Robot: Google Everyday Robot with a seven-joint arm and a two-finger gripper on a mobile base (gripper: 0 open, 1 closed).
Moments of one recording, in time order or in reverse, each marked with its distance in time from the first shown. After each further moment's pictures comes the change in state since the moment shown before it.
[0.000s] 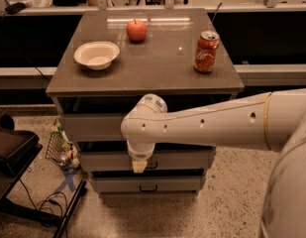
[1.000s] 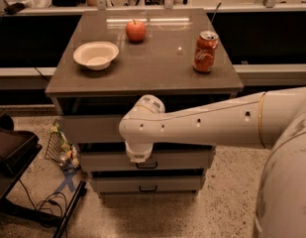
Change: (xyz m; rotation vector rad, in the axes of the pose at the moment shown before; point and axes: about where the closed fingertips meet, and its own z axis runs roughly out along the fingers) arm -0.007 0.001 0.008 -0.013 -0.008 -0.011
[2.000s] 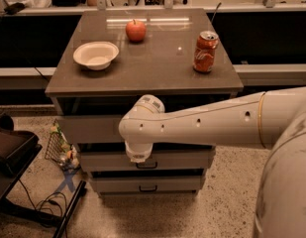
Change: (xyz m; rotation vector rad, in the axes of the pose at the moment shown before) arm 0.000 0.000 0.000 0.000 0.000 0.000
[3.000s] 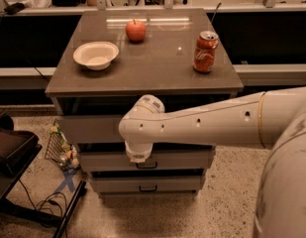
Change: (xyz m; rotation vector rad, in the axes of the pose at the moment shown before) arm 0.000 0.000 0.000 0.000 0.000 0.000
